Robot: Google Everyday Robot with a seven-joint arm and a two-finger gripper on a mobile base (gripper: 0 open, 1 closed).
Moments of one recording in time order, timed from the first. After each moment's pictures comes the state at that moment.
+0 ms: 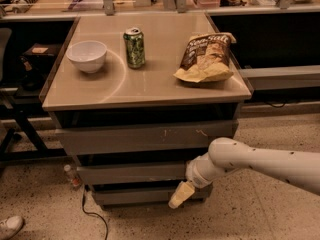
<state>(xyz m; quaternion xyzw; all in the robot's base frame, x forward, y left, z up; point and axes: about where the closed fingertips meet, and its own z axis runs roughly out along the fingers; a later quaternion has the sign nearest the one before) 0.490 -0.077 0.479 -0.50 0.82 0.21 0.17</state>
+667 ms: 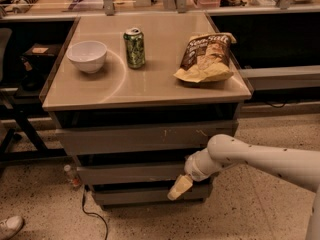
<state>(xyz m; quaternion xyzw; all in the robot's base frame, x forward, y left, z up) 0.525 -0.075 0.464 -0.50 0.82 0.22 0.20</state>
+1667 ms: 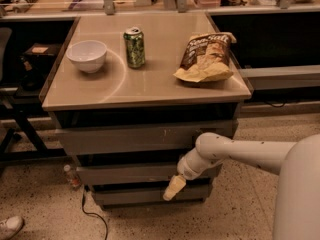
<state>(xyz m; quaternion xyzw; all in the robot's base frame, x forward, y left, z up) 0.535 -0.059 0.426 -0.52 0.81 0.22 0.16</state>
